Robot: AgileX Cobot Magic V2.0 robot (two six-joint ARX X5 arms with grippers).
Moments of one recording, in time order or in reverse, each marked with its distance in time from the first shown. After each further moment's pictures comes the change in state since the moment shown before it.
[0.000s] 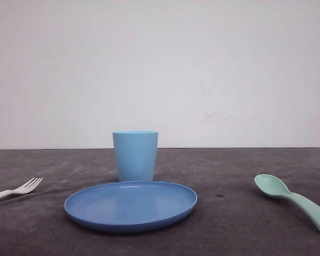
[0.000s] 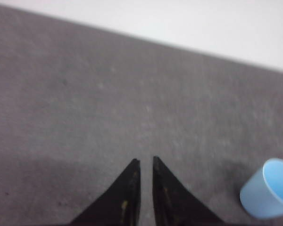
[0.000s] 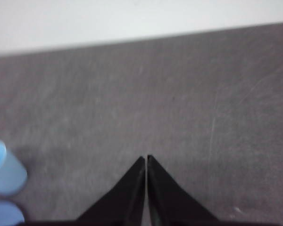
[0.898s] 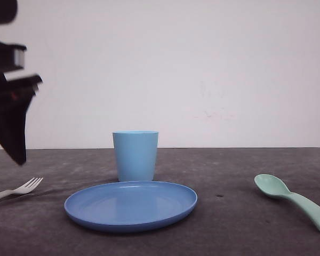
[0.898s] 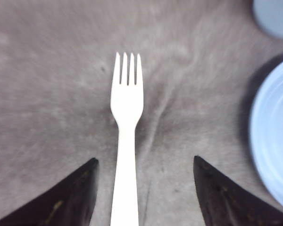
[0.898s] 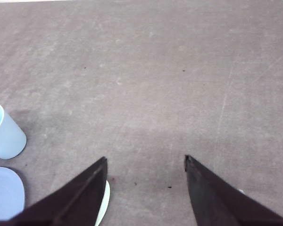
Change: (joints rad) left arm -0.315 0.549 0.011 -0.119 -0.021 0.019; right arm 0.030 0.043 0.010 -0.054 0.000 -0.030
